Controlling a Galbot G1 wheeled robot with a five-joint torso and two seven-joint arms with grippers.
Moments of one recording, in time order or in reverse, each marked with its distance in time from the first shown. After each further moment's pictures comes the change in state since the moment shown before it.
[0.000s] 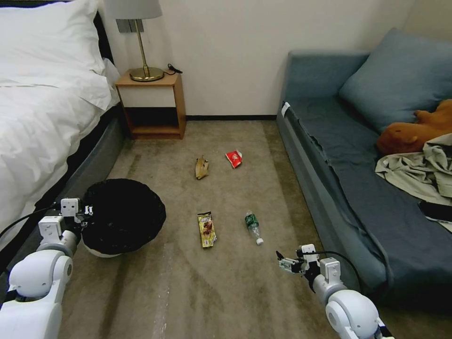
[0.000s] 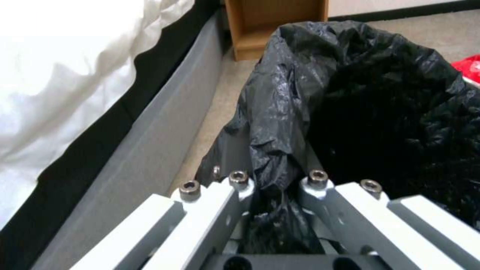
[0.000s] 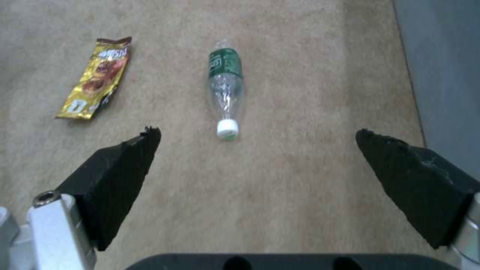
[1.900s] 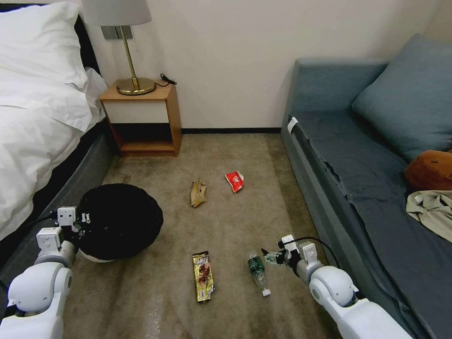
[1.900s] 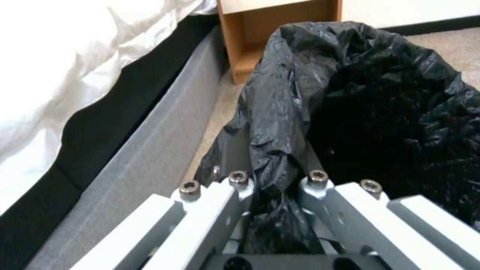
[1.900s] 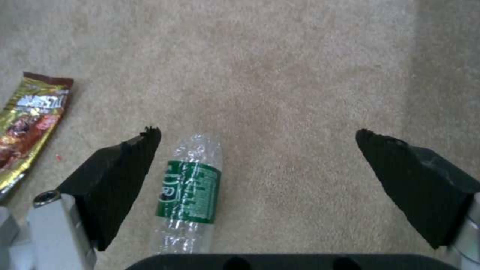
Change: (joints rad) left arm 0.075 -0.091 -0.041 -0.048 0.085 -0.058 0.003; right arm 0.340 -0.168 -0.303 -0.243 0.130 -0.059 -0.021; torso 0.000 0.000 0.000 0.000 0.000
